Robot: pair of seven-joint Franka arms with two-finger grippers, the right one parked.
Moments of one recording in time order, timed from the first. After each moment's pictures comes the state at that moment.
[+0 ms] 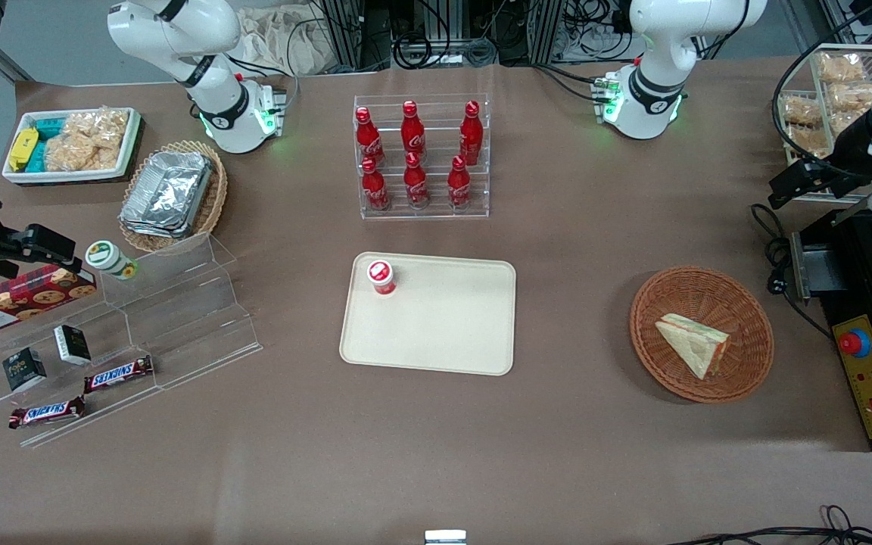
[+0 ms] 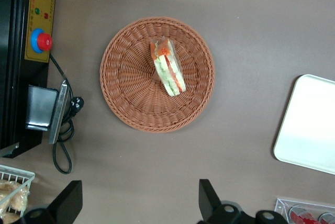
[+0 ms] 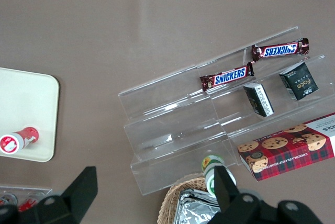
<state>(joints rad) 0.04 -0.21 -0.02 -1.88 -0.02 1.76 -0.15</state>
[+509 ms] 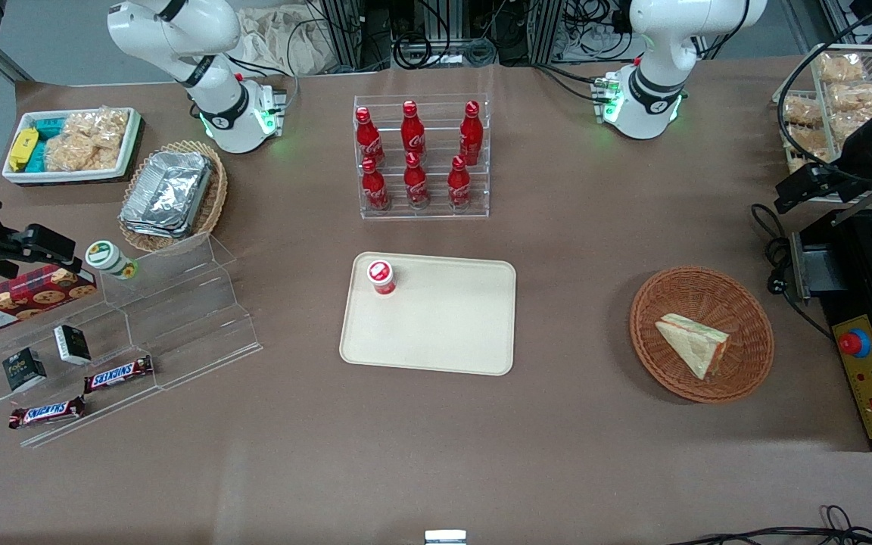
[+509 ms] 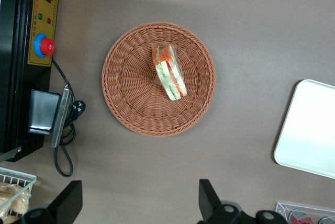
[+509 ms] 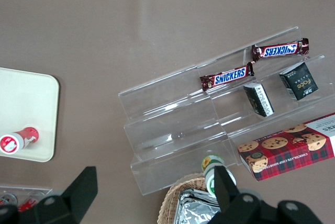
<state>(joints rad) 0.04 -0.18 -0.02 -1.85 -0.02 1.76 -0.15</state>
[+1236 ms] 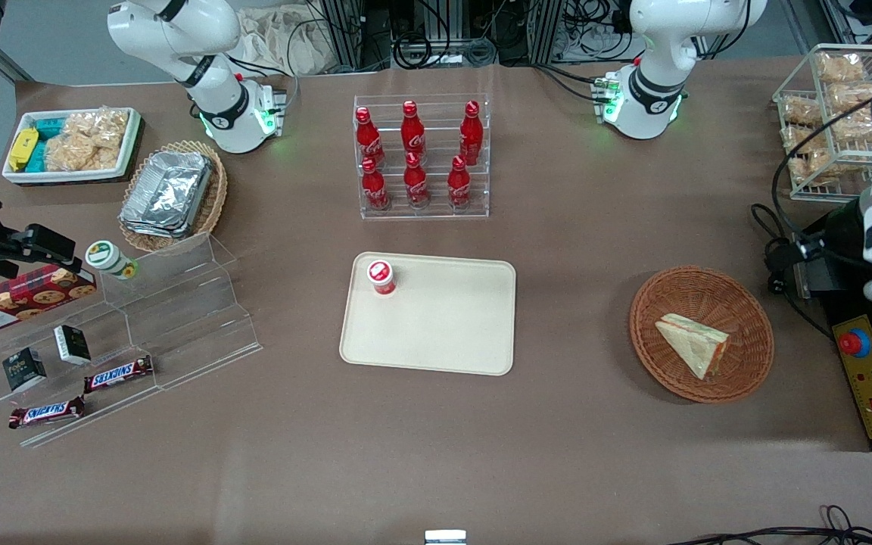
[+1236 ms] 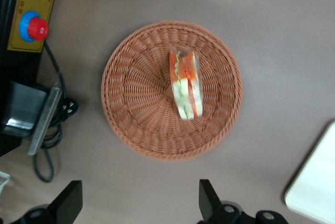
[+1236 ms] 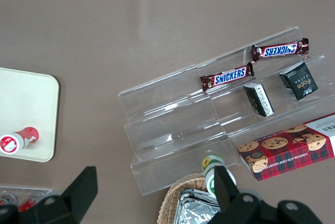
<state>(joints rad) 0.05 0.07 0.04 -1.85 -0.02 1.91 -0.30</state>
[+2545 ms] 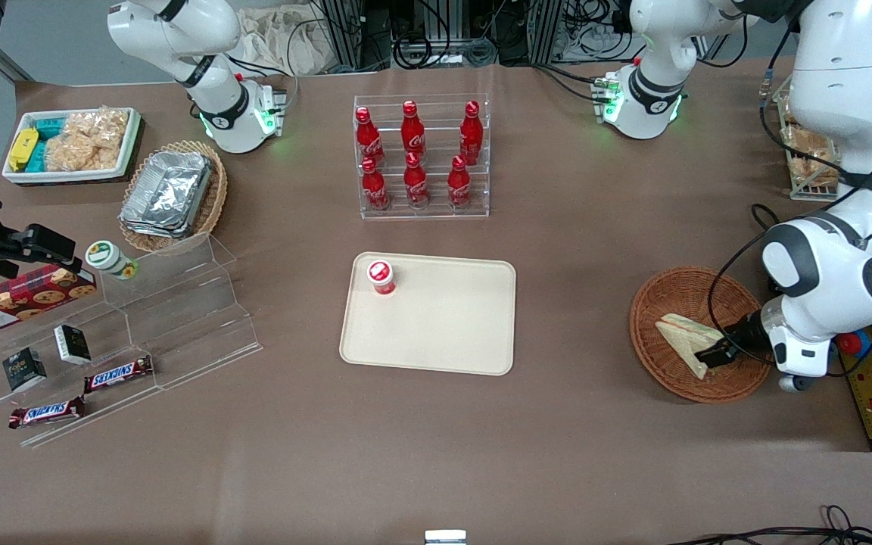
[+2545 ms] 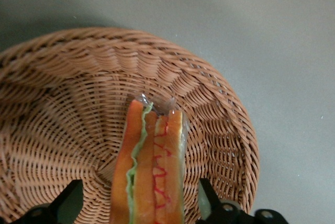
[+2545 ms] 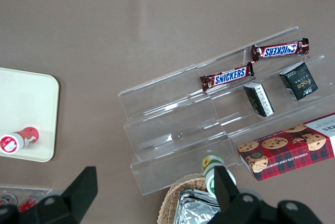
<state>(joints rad) 0.03 0.49 0.04 -1.88 -0.27 2.40 -0.38</state>
